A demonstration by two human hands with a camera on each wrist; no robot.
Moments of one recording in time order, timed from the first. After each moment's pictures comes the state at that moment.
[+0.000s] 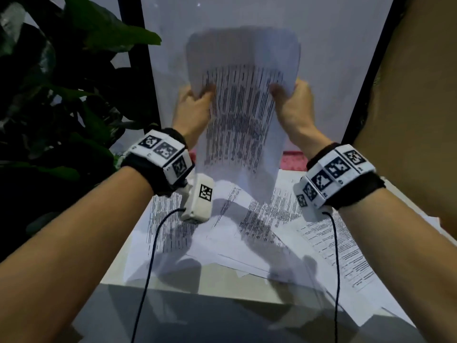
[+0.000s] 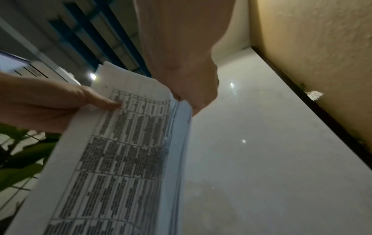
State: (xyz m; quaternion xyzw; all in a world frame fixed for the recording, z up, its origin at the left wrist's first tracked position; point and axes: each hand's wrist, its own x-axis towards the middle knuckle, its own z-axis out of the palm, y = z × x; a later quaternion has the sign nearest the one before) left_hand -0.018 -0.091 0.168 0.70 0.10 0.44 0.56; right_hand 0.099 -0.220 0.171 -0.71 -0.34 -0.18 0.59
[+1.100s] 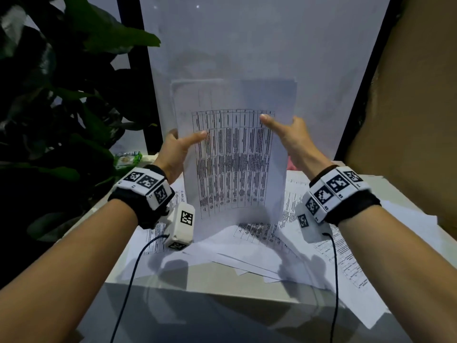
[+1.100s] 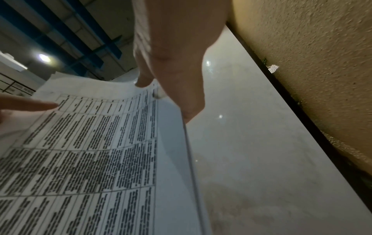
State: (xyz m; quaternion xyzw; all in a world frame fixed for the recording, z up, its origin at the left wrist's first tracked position) left_hand -0.046 -0.070 0.113 0.65 0.12 0.31 0.69; right_hand 0.092 -0.236 0.133 -0.69 -0.31 0.04 0.66
